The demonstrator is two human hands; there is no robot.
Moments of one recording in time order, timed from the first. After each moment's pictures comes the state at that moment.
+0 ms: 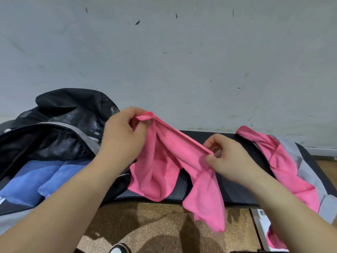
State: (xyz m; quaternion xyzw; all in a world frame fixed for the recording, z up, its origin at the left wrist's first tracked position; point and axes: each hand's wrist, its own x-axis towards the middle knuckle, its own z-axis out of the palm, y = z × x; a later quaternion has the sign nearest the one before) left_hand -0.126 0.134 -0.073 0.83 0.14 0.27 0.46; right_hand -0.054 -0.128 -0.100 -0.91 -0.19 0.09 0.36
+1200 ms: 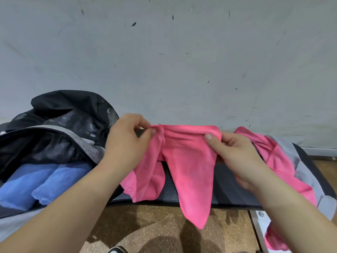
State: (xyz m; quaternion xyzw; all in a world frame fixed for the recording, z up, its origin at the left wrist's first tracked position) left_hand -0.116 0.123 -0.086 0.87 0.19 0.22 0.41; right_hand -0.052 -0.131 -0.100 -0.71 -0.10 0.14 0.69
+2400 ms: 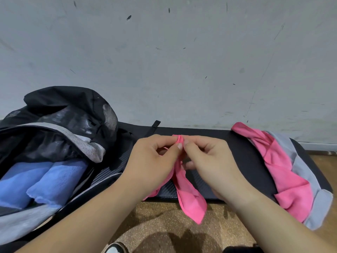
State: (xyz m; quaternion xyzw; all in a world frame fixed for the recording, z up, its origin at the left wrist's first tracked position) left_hand -0.147 0.061 -0.084 0.79 0.11 0.12 0.59; right_hand -0.101 -0.087 -0.084 -0.72 -0.13 0.13 0.67
